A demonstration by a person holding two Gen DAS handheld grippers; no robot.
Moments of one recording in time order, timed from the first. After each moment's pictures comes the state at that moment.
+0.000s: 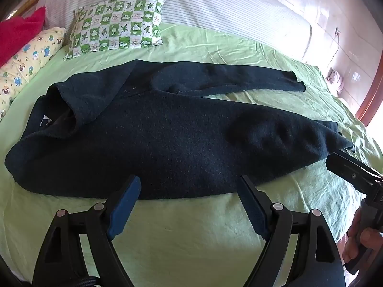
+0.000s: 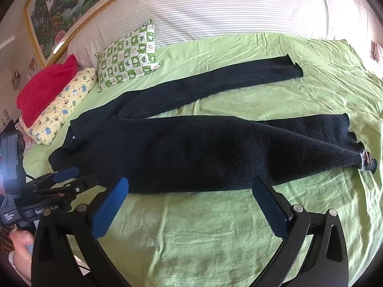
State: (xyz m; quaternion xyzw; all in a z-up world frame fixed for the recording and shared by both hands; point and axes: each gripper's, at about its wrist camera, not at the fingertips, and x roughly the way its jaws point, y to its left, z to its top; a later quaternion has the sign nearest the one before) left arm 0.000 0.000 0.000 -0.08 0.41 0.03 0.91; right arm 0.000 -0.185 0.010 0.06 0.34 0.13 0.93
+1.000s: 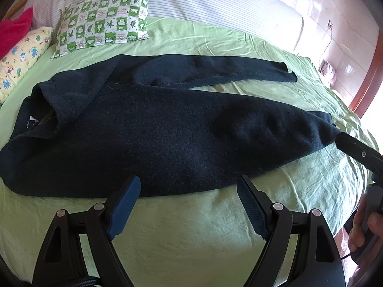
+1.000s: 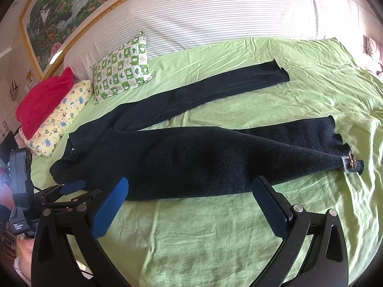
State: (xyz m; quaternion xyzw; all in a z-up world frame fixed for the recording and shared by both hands) left arm 0.009 -0.009 -0.004 -0.07 0.43 0.01 0.90; right arm -0.004 -0.207 0.025 0.09 0.33 0.12 0.93
